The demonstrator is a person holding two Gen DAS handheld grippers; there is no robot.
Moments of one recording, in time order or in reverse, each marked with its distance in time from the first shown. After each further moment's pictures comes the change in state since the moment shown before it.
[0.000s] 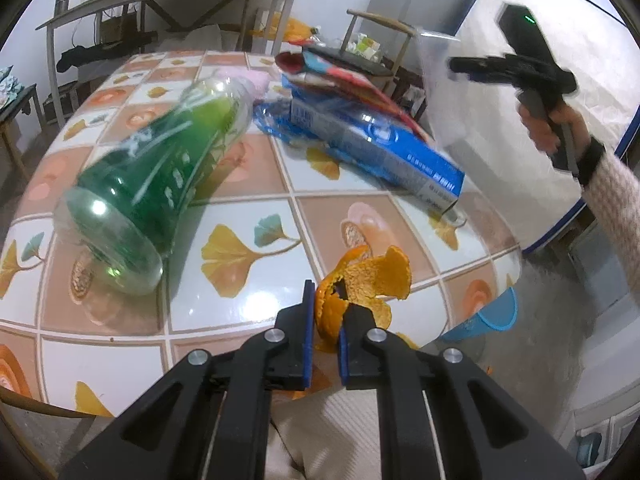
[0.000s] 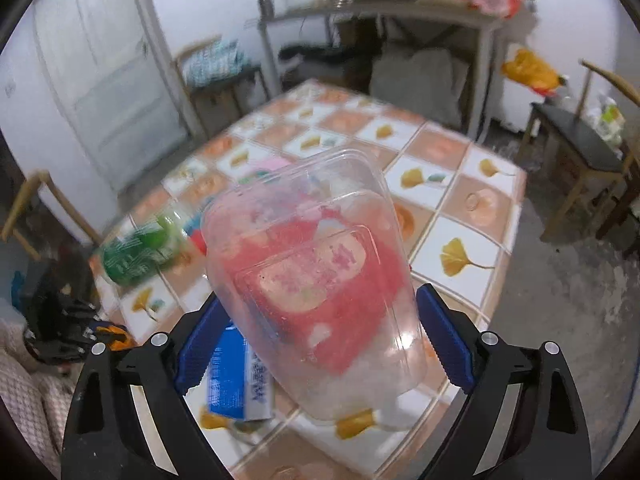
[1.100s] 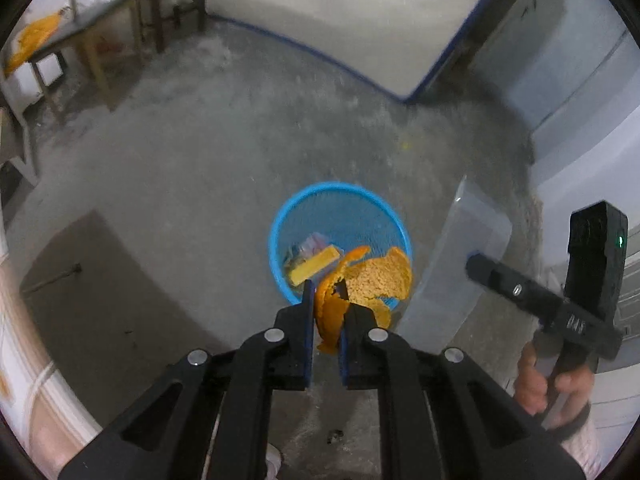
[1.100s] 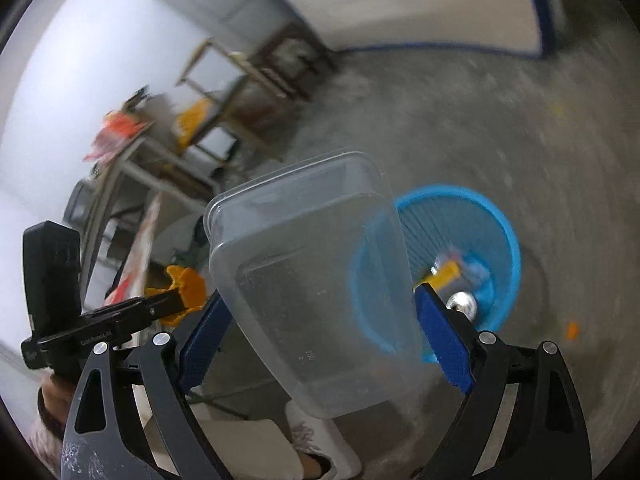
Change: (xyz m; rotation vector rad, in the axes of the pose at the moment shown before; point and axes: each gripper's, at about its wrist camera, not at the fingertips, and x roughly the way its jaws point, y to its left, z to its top) left arm 0.274 -0.425 0.072 0.565 0.500 -0.301; right arm -0.149 -0.122 -0.418 1.253 -0.376 -0.385
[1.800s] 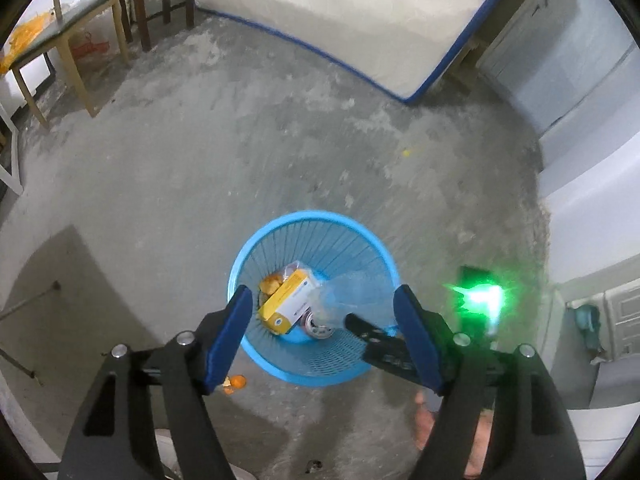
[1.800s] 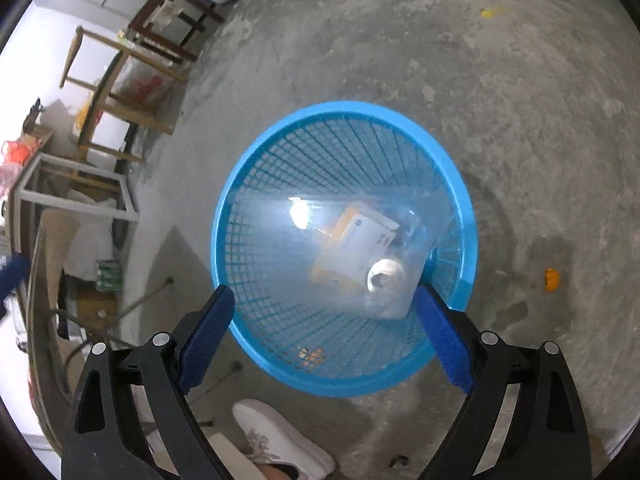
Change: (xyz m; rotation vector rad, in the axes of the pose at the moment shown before) left arm 0.046 -0.044 0.055 -0.011 -0.040 -0.001; right arm 0.092 -0.096 0.002 0.175 0.189 -0.255
